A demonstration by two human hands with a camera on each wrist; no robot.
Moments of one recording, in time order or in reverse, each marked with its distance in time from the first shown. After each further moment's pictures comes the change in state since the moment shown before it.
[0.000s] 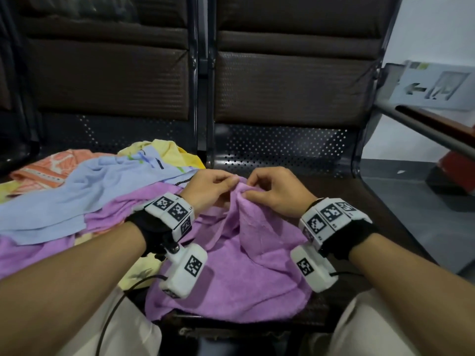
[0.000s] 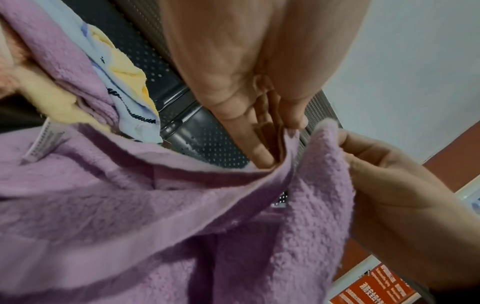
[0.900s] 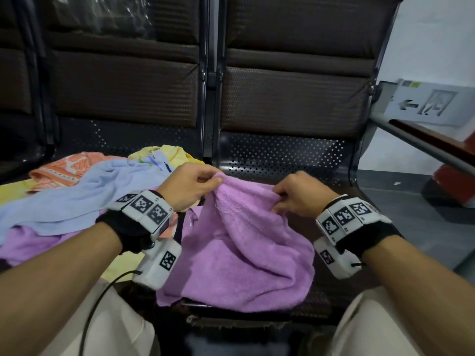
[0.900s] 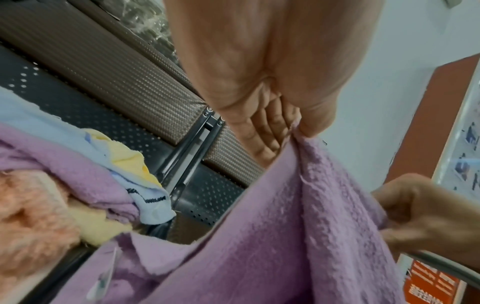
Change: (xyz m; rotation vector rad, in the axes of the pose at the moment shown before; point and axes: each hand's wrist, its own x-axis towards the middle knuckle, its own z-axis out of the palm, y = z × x) left_hand -0.038 0.023 -0.047 0.368 0.006 0.250; right_hand -0.017 -0.009 -0.033 -0.633 -0.232 0.051
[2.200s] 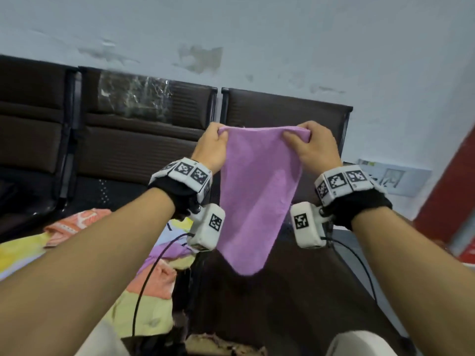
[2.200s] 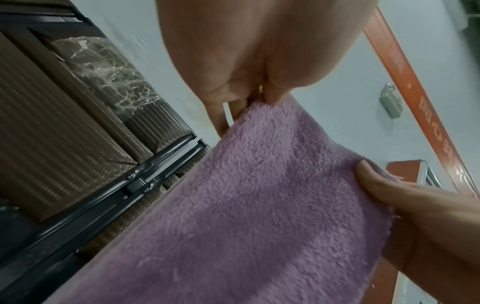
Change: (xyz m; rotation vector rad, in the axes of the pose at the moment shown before) left_hand 0.081 0.169 -0.078 -0.049 0.497 0.143; right_hand 0.005 -0.039 -0.208 0.501 0.894 0.193
